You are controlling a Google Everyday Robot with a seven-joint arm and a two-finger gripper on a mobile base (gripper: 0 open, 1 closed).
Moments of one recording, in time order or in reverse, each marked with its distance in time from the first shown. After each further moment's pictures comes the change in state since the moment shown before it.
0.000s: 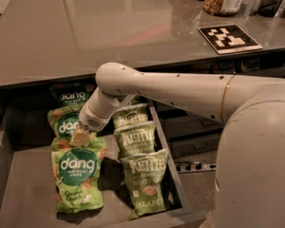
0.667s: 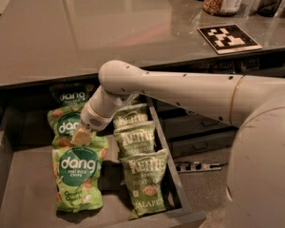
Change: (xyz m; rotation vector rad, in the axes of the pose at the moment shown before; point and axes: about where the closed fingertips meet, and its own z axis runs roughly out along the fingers) arm -0.002 0.006 -0.012 0.016 -0.010 -0.006
